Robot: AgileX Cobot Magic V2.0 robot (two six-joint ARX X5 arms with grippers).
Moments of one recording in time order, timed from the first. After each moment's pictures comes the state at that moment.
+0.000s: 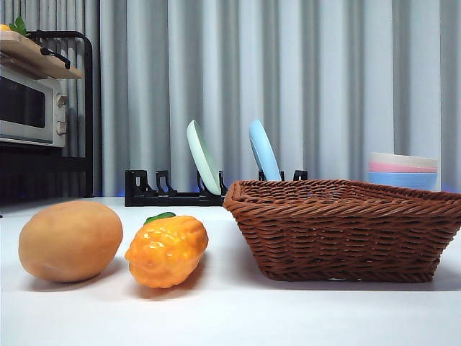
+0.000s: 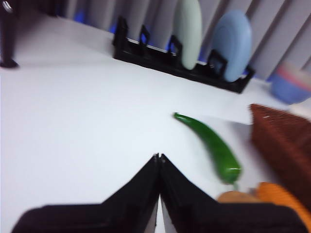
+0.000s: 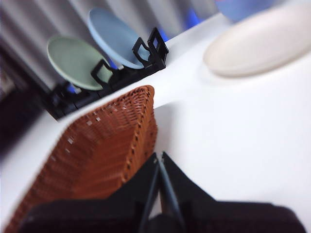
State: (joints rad) left arm -0.05 0.00 0.02 -0.17 0.21 -0.39; right arm 0.03 0.01 0.02 -0.16 -0.18 0.51
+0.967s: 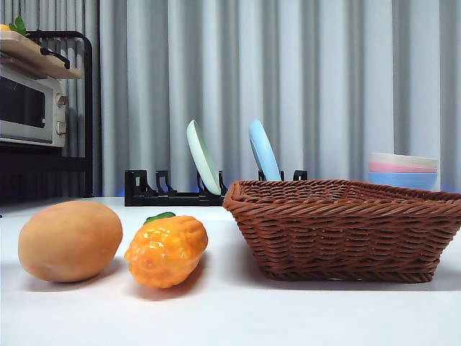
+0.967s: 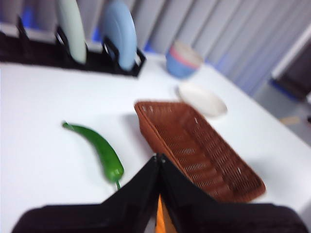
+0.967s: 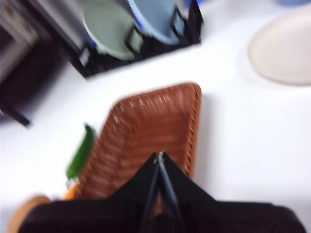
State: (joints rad) left arm -0.05 0.40 0.56 -0.44 0.60 -0.28; right arm 0.03 0.54 0.68 -0.58 -0.34 0.28
